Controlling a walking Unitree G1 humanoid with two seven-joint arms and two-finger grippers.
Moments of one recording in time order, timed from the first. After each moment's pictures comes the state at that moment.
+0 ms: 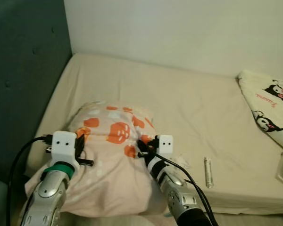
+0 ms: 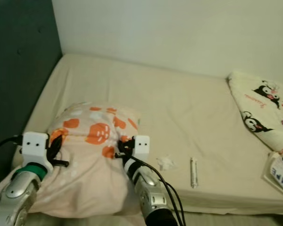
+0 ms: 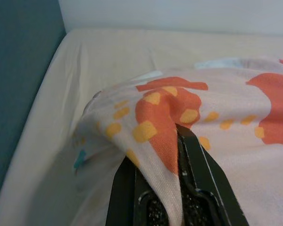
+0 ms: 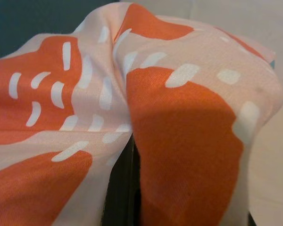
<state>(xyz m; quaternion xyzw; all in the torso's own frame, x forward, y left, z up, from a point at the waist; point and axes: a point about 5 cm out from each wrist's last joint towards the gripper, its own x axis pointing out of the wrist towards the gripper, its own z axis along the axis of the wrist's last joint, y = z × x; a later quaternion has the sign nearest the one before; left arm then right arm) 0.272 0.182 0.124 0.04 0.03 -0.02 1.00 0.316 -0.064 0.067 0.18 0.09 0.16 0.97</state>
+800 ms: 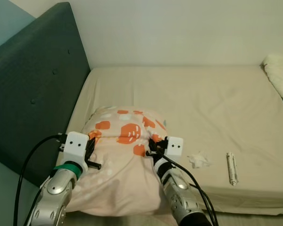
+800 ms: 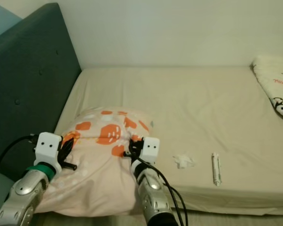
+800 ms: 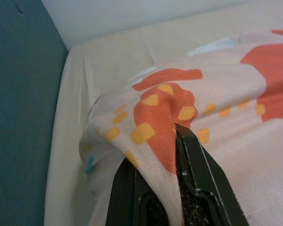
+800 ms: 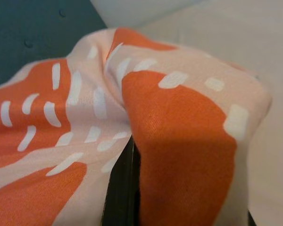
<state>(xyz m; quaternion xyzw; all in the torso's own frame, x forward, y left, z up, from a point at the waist) 0.278 0.172 0.117 0.07 0.05 -0.07 0.99 0.316 -0.079 0.072 0.17 0.05 0.09 0.98</state>
